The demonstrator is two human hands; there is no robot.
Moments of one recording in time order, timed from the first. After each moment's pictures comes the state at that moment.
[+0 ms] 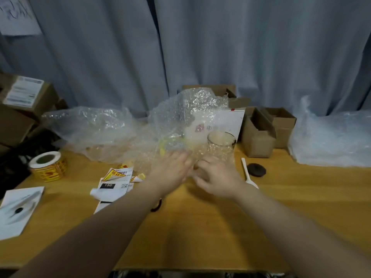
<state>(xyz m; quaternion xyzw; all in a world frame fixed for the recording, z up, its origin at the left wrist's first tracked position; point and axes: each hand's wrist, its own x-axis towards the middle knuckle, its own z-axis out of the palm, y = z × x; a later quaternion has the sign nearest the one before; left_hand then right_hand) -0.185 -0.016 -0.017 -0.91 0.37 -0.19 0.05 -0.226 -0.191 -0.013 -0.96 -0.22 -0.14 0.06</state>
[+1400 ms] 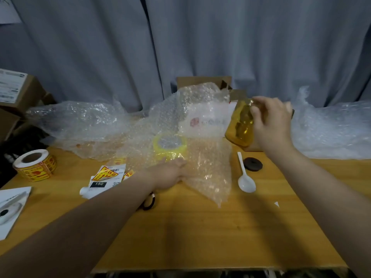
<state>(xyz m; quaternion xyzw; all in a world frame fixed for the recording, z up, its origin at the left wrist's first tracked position) -0.158 -0.018 -0.039 -0.92 0.38 0.12 0.01 -0.214 -0.274 0.066 -0.87 0.02 -0.43 0.24</state>
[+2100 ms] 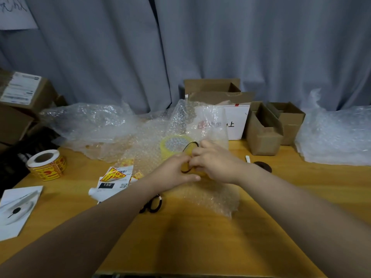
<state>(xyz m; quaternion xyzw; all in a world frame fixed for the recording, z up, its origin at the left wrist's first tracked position) -0.182 -0.014 -0.018 -0.88 0.31 0.02 -0.36 -0.199 -0.187 0.022 -0.92 -0.39 -0.09 0.04</state>
